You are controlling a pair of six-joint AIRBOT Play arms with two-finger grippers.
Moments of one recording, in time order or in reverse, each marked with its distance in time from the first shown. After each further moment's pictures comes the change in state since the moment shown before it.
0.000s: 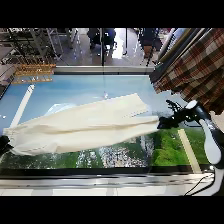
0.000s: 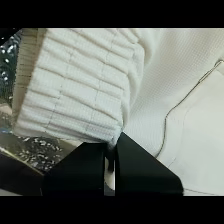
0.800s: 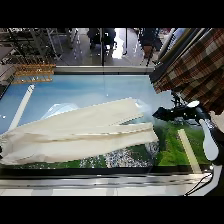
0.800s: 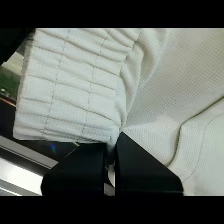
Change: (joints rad) left arm 0.073 -0.039 0.035 0.217 0.029 0.068; right arm -0.004 -0.131 0.131 0.288 -0.225 0.017
